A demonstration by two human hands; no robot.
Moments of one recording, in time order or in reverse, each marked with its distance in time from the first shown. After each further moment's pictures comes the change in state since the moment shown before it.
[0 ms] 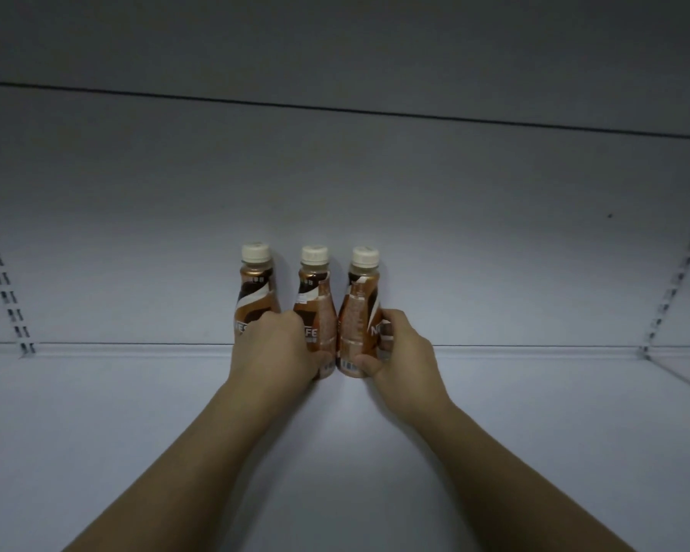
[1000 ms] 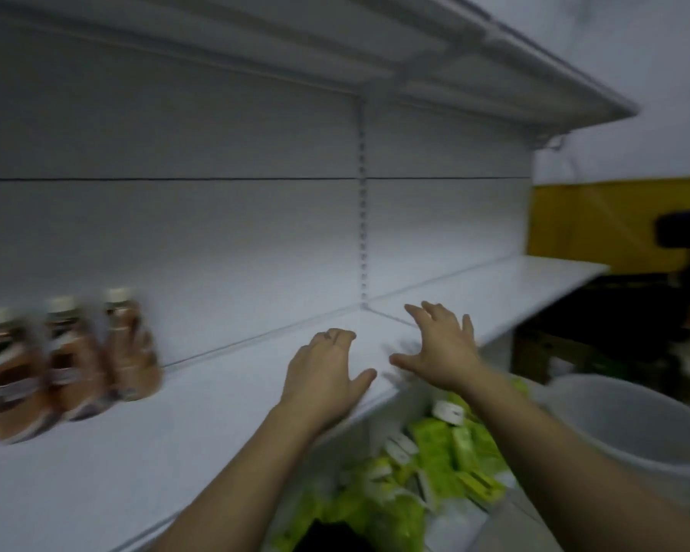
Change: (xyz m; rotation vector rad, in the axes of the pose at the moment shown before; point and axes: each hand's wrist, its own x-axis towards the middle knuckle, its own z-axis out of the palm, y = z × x) left_hand -0.155 0.240 0.046 -0.280 -0.136 0.839; right_hand -0.211 0.040 -0.279 -0.953 0.391 0.355
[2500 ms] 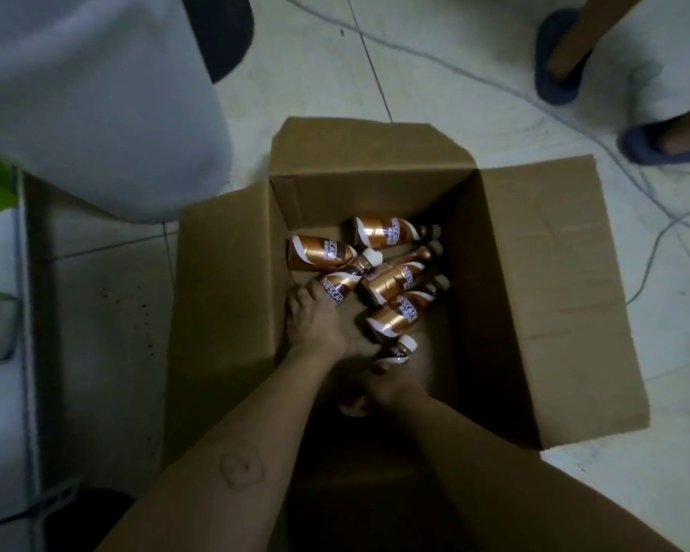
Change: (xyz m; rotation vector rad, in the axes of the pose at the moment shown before) left_hand -0.199 0.422 0.626 -0.108 -1.375 0.369; right_hand -0.449 0.431 0.293 0.805 -0.445 2.084
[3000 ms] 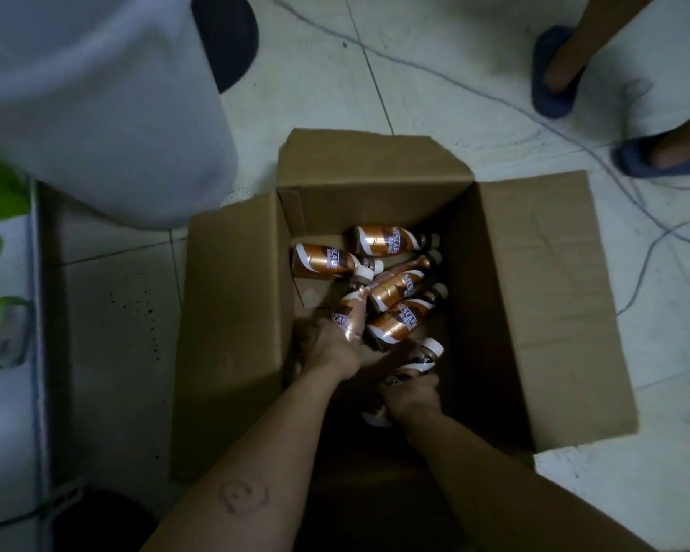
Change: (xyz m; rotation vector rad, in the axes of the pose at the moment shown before) left_hand -0.027 0.009 0.007 -0.258 -0.097 -0.197; right_hand -0.018 0.016 -0.008 0.421 0.208 0.179
